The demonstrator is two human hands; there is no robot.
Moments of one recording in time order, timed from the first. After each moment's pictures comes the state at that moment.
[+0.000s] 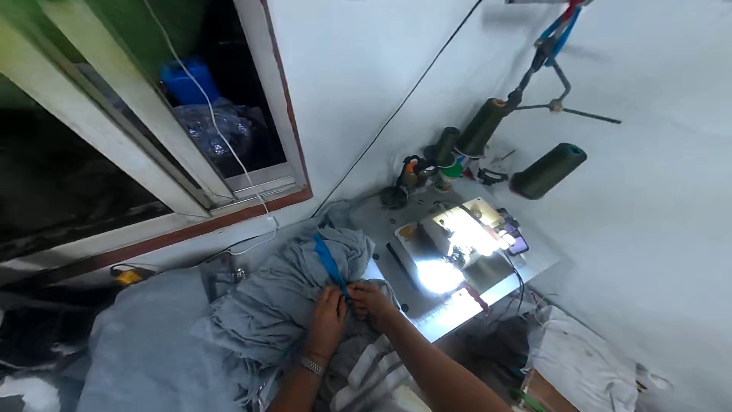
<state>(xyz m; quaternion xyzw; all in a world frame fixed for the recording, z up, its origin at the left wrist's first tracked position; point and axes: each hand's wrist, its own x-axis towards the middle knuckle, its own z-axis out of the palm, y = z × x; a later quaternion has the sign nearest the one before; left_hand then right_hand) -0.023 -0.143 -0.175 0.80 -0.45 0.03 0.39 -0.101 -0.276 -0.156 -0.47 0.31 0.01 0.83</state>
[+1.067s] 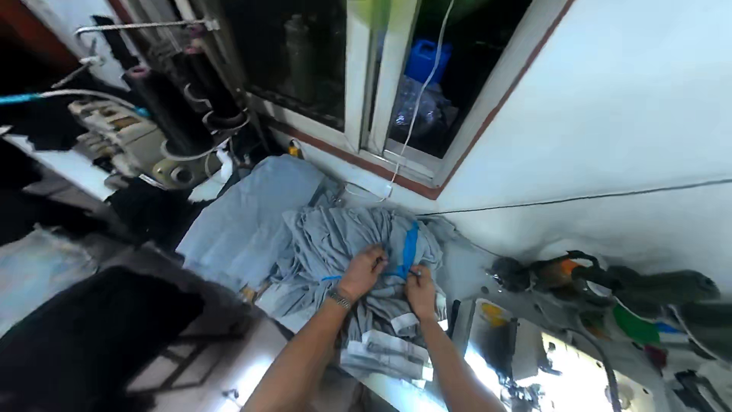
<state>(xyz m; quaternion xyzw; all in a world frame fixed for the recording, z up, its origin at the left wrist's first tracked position) -0.023 -0.173 -0.145 0.87 -0.17 -0.01 0.46 -0.044 -0.360 -0.201 -0.85 0.16 0.00 0.51</state>
